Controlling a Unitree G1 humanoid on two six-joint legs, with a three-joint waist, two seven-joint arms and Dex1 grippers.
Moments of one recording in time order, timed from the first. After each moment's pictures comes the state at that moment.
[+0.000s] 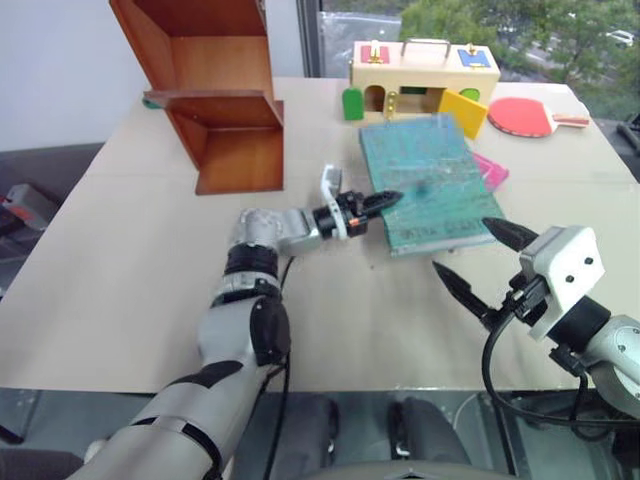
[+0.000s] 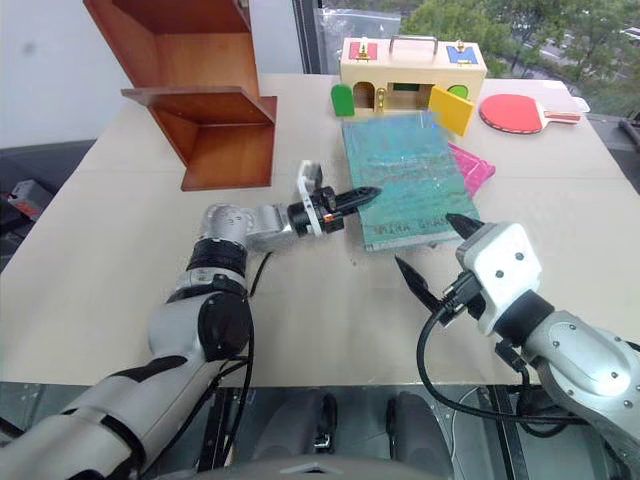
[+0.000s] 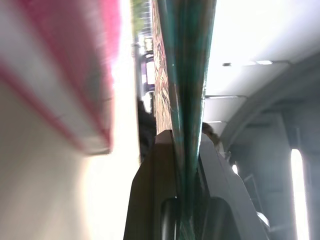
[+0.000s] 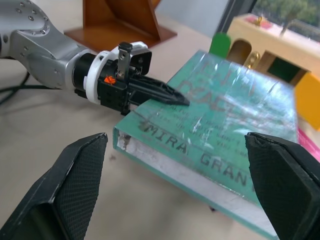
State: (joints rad) left arm -1.04 0.10 0.47 0.77 -0.76 1.26 -0.63; right arm 0.12 -0.99 -0.13 -1.02 0.86 0.52 -0.03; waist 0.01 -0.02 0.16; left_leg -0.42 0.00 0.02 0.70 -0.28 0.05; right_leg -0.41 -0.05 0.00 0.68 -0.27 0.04
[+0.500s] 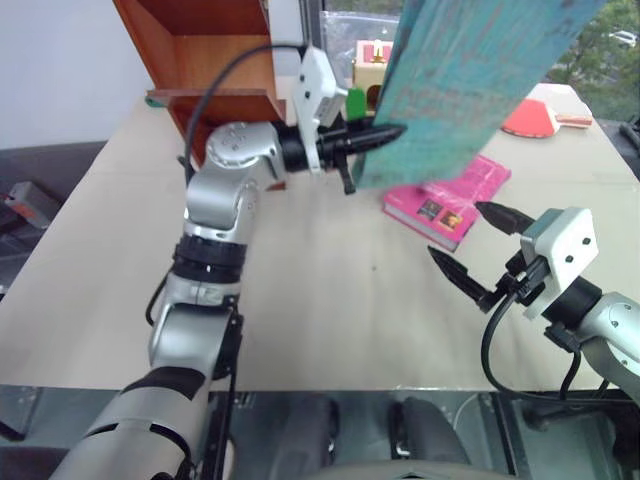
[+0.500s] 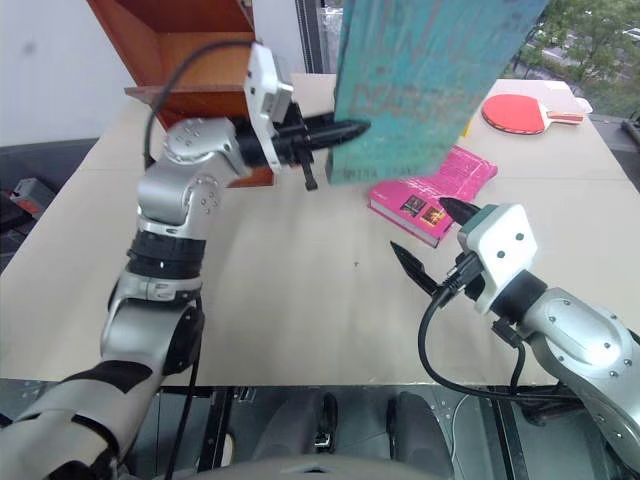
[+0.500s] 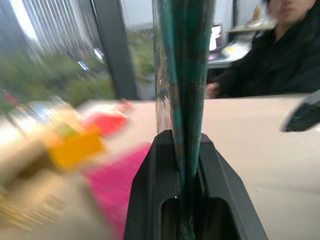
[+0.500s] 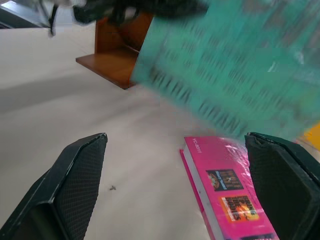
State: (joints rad) left arm -1.01 0.39 -0.06 0.18 -0.32 0.29 -1.04; right arm 0.01 -0.87 -0.12 -0.91 0.77 0.55 0.16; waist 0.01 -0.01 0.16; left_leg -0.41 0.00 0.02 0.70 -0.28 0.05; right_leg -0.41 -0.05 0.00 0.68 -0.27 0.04
